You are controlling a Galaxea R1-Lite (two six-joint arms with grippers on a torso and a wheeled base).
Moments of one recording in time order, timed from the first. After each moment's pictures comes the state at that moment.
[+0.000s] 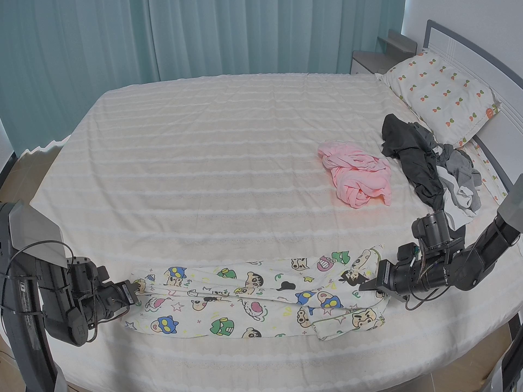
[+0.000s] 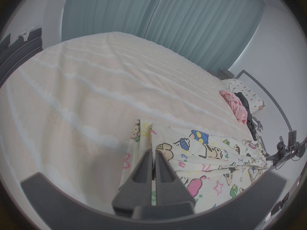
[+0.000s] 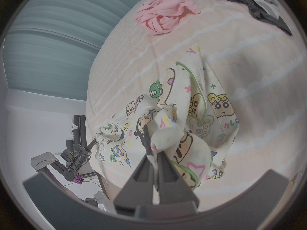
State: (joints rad) left arm 0.09 2.33 -0.24 -1.55 -0.23 -0.35; right arm 0.28 1.99 -0.66 -0.47 0.39 0.64
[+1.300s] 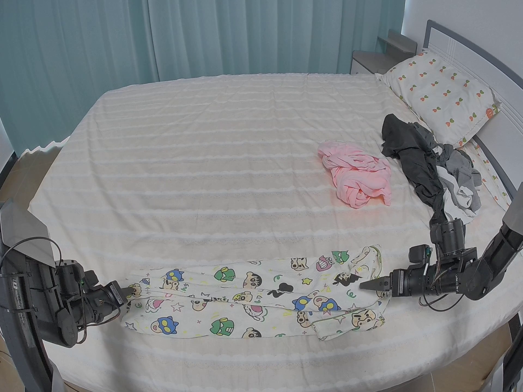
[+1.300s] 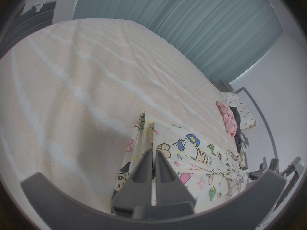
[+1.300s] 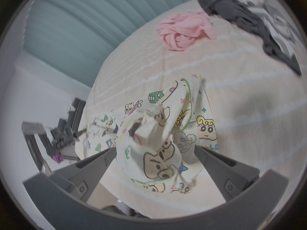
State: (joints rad) left arm 0.17 2.30 -0.17 -1.55 -0.38 -0.50; right arm 0.19 1.99 -0.52 -0.67 0.42 0.29
